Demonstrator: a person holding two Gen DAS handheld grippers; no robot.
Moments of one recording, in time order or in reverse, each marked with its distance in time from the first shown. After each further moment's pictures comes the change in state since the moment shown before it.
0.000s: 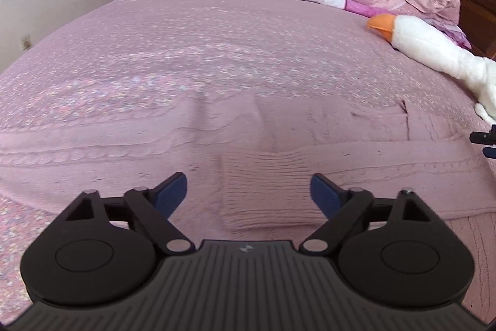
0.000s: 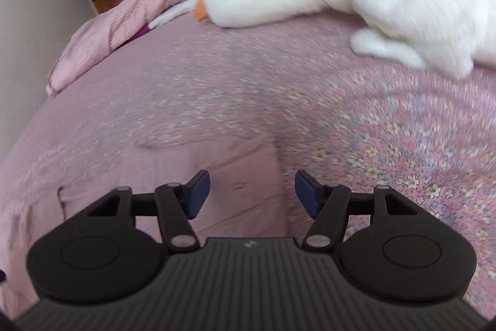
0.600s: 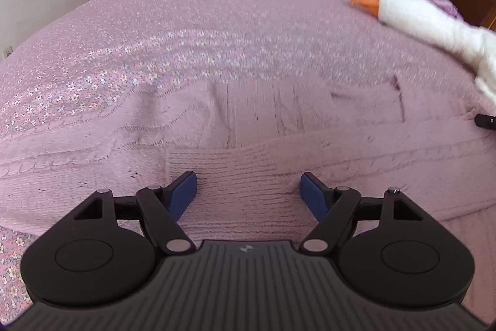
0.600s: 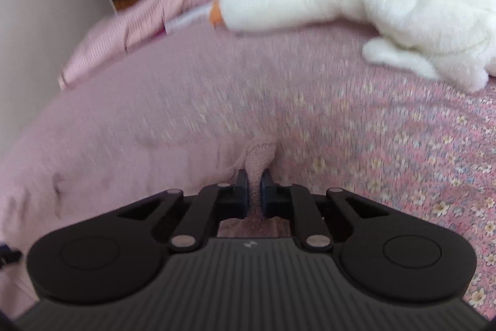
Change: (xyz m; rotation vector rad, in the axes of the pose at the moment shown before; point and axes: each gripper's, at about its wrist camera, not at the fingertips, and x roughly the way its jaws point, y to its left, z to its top) left arm 0.050 -0.035 -0.001 0.086 0.049 -0.007; right arm 0.010 0.001 -0.007 -0.117 -0.041 0.024
